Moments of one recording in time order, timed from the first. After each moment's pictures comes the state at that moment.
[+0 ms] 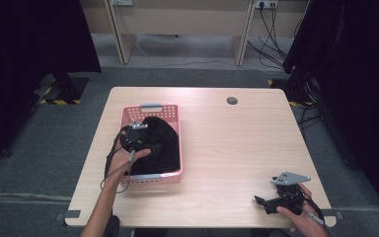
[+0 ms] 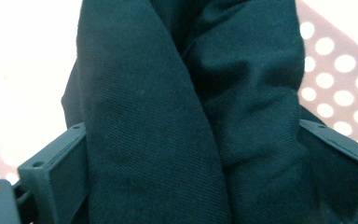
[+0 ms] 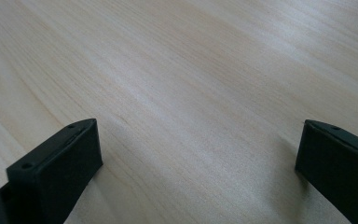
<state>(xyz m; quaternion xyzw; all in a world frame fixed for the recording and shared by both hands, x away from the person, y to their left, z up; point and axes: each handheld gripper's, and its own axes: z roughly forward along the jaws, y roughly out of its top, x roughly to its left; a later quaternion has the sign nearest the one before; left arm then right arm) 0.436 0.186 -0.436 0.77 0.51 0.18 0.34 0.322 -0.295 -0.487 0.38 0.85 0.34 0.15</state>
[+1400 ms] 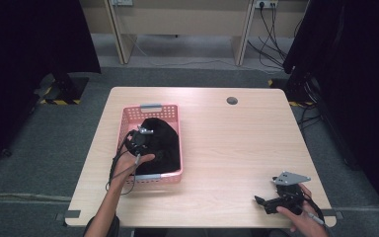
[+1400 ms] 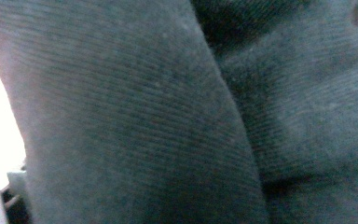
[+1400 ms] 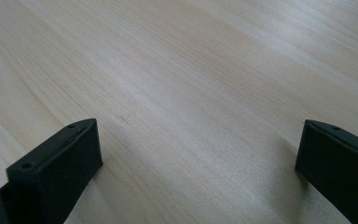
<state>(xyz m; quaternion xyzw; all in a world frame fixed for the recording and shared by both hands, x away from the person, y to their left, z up) 0.442 0.176 -0.462 0.79 0.51 0.18 0.30 0.322 -0.295 -0.487 0.38 0.85 0.34 0.15</state>
